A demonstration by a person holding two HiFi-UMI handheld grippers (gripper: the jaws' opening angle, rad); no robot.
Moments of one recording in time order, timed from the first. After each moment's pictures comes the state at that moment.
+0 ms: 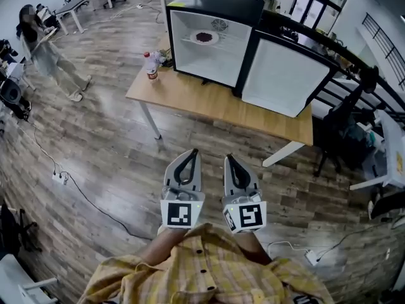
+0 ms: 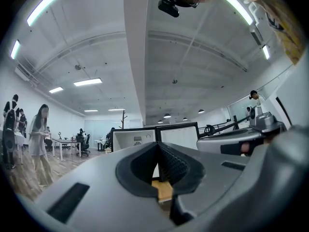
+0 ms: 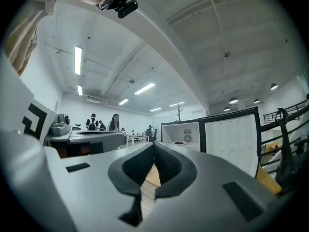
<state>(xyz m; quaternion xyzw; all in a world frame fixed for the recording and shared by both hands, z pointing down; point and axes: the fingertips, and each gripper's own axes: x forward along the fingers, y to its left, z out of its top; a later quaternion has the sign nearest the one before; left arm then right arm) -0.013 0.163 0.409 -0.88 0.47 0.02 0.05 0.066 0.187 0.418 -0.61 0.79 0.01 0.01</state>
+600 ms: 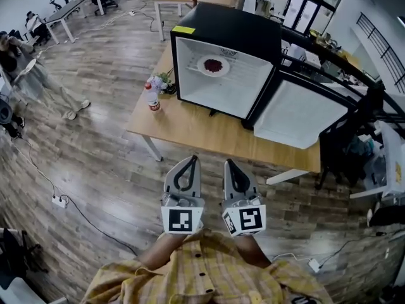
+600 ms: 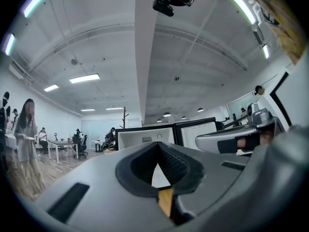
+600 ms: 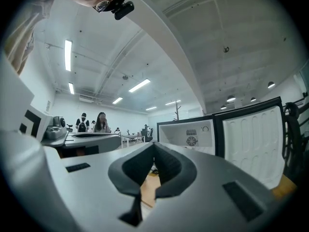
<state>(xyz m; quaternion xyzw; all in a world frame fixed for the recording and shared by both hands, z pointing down) -0.046 -0.024 0.400 -0.89 0.45 0.01 0.06 0.037 -0.001 0.408 -0.64 0.77 0.00 0.01</state>
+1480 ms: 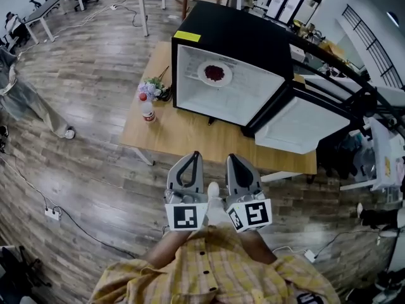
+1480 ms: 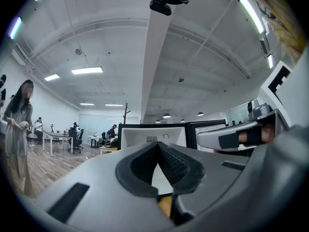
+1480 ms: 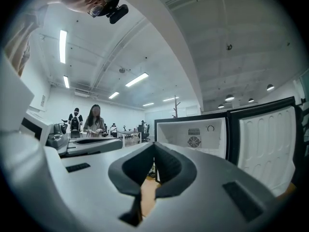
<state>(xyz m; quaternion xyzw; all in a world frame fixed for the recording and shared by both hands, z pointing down) -0.062 -0.130 0.406 -0.90 0.44 0.04 0.03 0.019 -0.102 0.403 -0.65 0.76 -0.01 -0.01</state>
